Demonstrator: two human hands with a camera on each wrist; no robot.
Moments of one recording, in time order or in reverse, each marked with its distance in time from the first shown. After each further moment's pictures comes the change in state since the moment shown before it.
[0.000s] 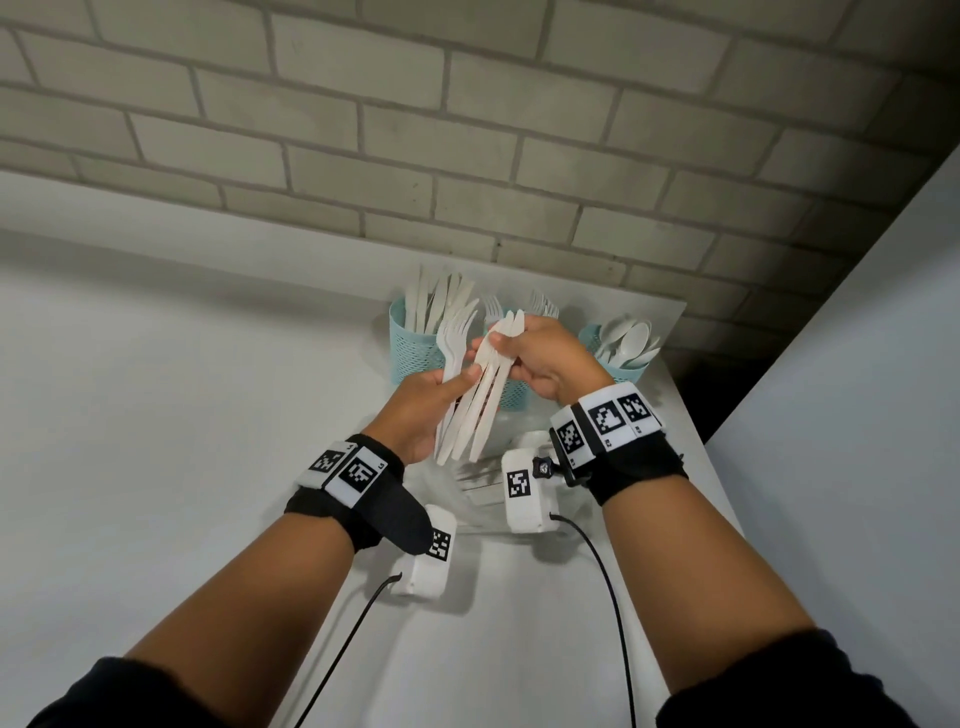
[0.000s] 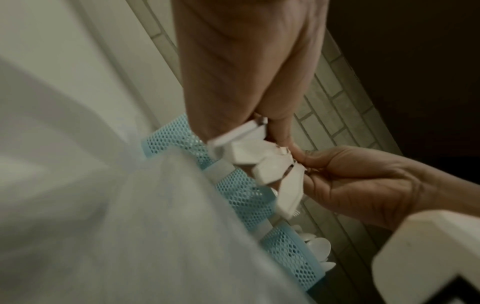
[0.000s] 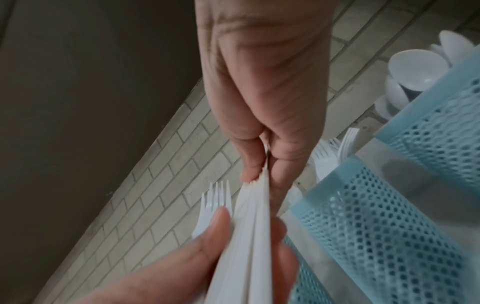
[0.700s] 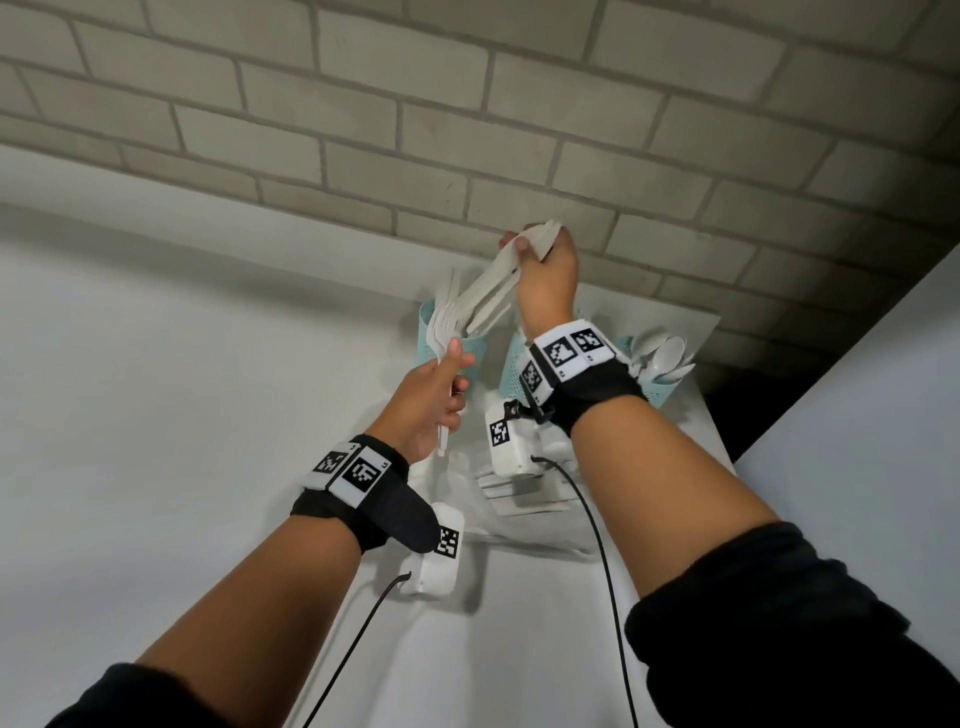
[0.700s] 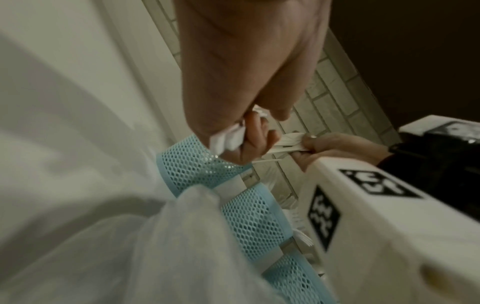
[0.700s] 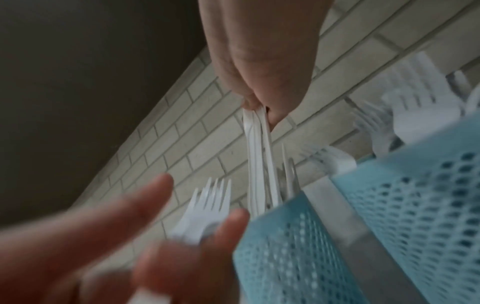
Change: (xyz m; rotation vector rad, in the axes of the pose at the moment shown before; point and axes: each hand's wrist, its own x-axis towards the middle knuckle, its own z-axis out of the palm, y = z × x) left_hand -0.002 0.012 -0.020 -0.053 0.129 -0.003; right_hand 0.057 -0.034 0.048 0.035 0.396 -0.550
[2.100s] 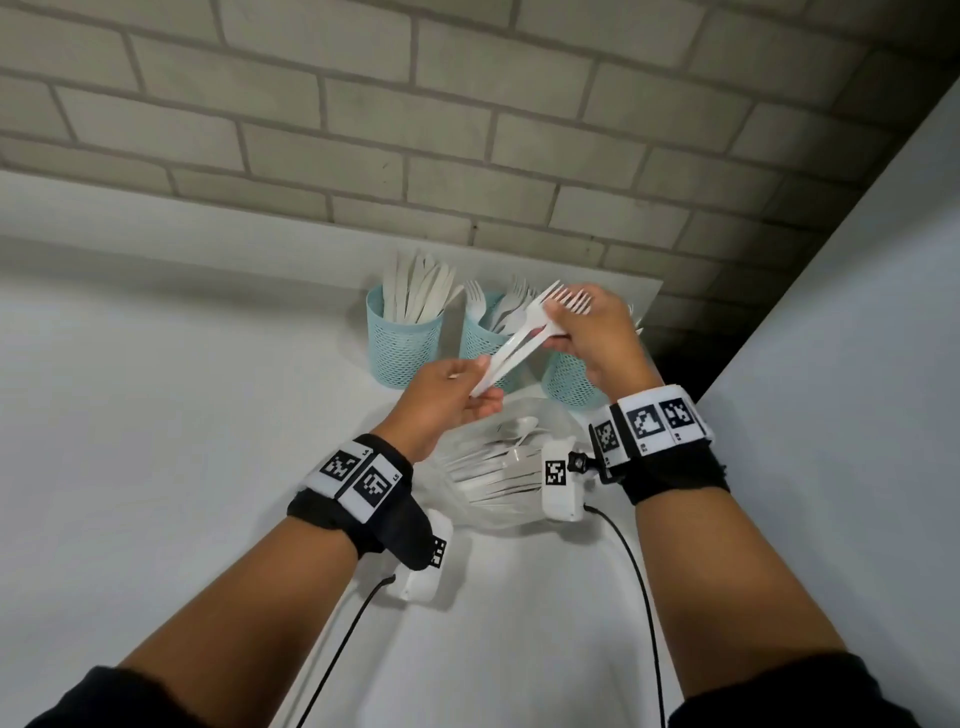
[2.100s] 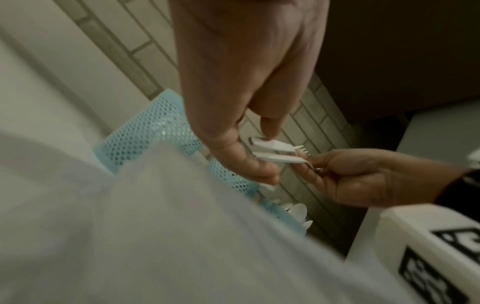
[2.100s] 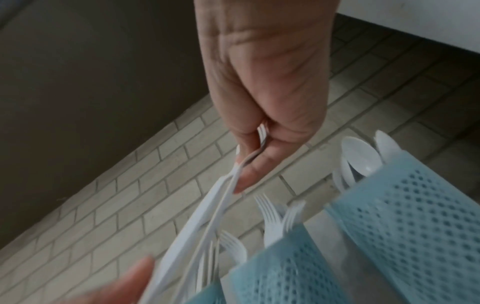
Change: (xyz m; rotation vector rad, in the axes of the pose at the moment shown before) left_hand -0.011 -0.013 0.040 0.183 -0.183 0.017; right_hand -0.027 0.009 -0.122 -0.129 -0.092 0.224
